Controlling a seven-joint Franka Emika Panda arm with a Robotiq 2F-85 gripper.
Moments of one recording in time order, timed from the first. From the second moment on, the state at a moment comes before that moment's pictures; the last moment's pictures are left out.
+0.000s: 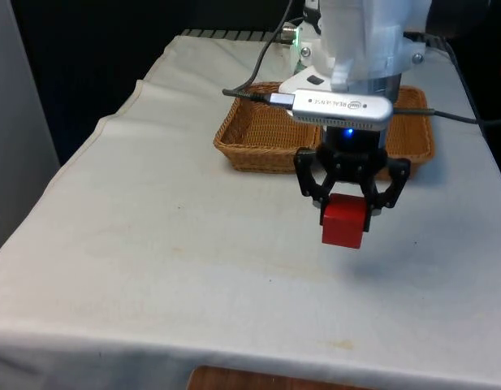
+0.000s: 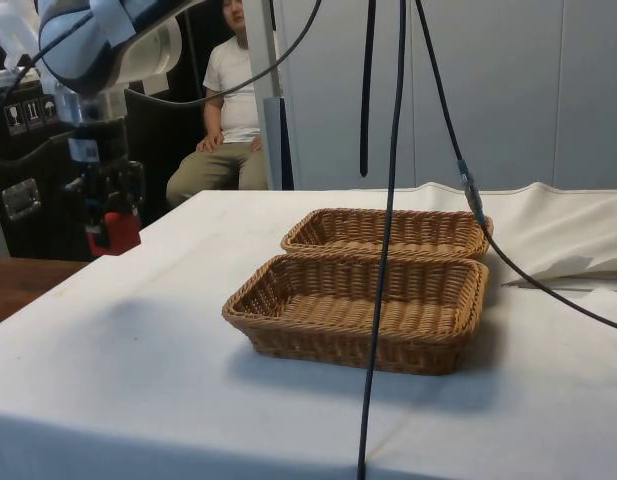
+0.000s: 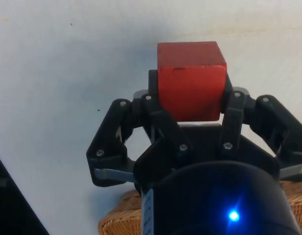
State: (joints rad) arm 0.34 0.99 -0.45 -1.08 0.41 2.06 0.03
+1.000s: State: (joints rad) arm 0.36 0.88 -0.47 -1.09 0.35 1.98 0.04
